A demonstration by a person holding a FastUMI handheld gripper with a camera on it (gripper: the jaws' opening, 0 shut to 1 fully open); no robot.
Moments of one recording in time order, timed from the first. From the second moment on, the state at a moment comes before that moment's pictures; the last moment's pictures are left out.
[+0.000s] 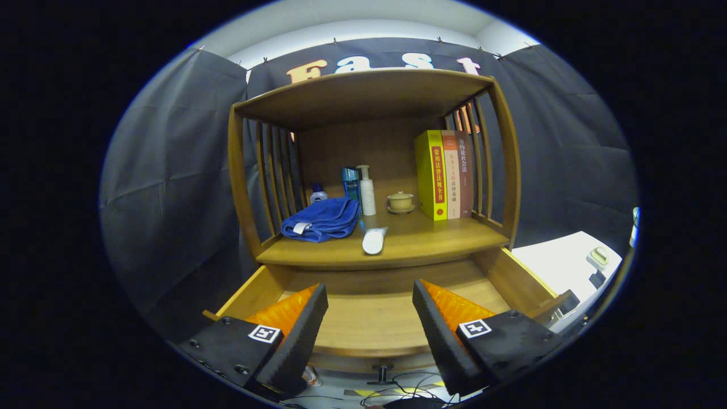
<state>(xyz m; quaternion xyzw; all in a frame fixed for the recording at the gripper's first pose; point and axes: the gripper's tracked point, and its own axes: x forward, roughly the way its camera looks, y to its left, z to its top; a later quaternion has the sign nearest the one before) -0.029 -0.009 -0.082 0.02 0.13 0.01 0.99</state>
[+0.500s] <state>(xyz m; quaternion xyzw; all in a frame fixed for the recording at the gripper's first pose) -0.071 -0.006 -0.161 0.02 0.18 0.00 0.98</state>
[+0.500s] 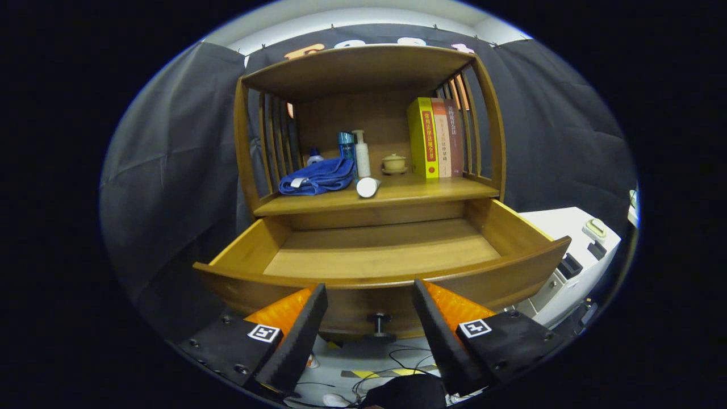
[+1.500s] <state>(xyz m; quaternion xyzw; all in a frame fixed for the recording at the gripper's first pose) -0.018 -0.009 -0.164 0.03 0.18 -0.03 0.98</state>
